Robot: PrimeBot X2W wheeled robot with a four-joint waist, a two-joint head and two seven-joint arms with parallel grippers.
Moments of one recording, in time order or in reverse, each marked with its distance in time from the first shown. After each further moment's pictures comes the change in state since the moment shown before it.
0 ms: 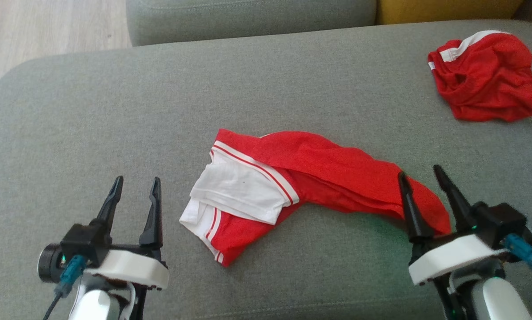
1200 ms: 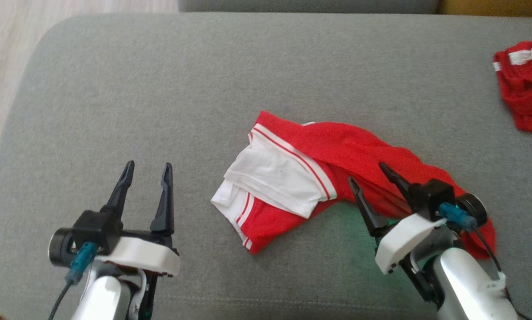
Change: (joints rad) left arm -0.052 -0.013 -0.035 -0.001 0.005 0.016 0.000; right arm -0.178 -0.082 0.233 0.209 -0.011 0.000 0.051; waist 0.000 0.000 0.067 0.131
